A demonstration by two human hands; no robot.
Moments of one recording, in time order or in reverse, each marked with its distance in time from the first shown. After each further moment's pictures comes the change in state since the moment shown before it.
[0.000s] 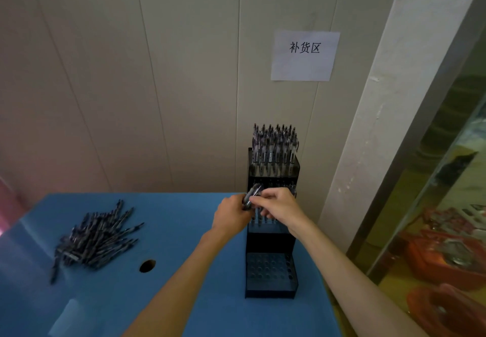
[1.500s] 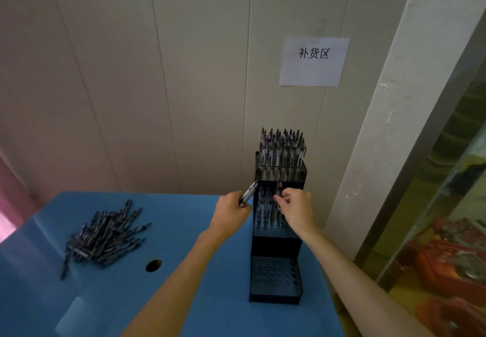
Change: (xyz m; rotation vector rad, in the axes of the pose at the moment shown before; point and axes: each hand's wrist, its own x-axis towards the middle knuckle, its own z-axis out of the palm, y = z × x) left_hand -0.004 -0.004 -0.018 -0.154 0.064 0.037; right_hand 0.033 0.046 -0.012 -0.413 0.362 -0.303
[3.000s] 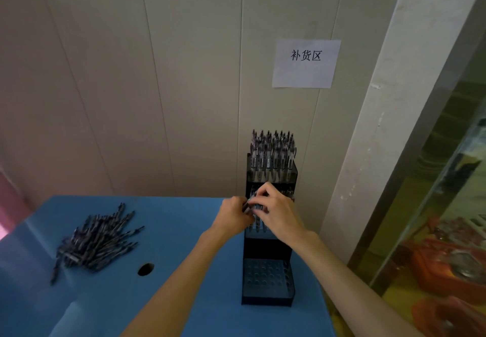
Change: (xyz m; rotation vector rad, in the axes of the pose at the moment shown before) left_hand 0.013 0.010 0.020 0.199 -0.125 0.046; right_hand -0.018 -0.028 -0.015 -0.174 -0.129 -0.487
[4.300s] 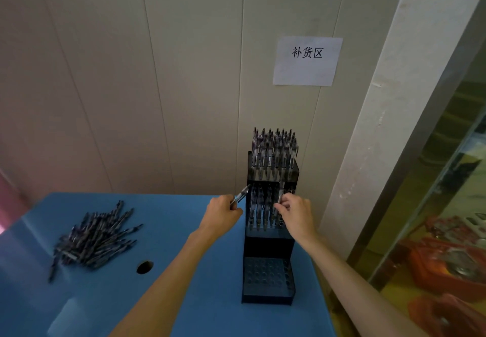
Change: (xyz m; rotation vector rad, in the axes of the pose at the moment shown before) left_hand -0.008 -0.022 -0.013 -0.124 0.061 -0.089; right_hand -0.015 0.051 0.017 0.149 0.094 0.457
